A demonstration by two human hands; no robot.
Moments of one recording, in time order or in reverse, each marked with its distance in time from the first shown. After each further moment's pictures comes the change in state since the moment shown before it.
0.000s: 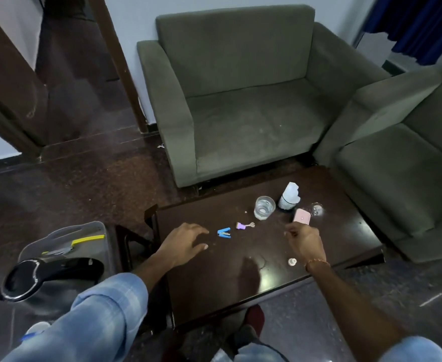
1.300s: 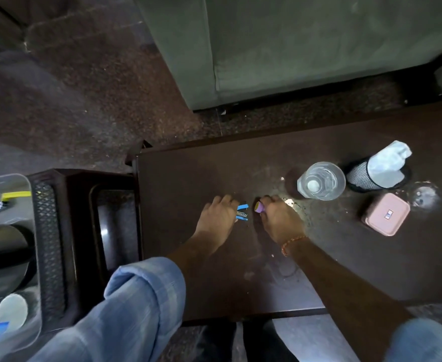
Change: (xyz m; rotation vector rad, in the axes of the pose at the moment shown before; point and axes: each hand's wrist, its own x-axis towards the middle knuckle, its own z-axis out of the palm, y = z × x) left_hand 0.198 -0.044 0.212 0.146 -0.160 -0.323; right_hand 0.192 0.056 0.266 -0.347 -0.520 -0.403
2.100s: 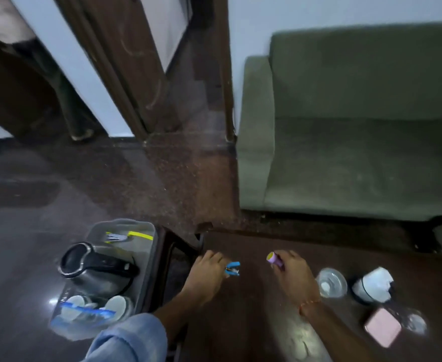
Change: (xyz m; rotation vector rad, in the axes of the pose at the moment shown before) left_hand -0.179 -0.058 -0.173 -0.084 0.283 -0.134; right_hand -0.095 -0.135 -0.164 0.265 0.295 -0.280
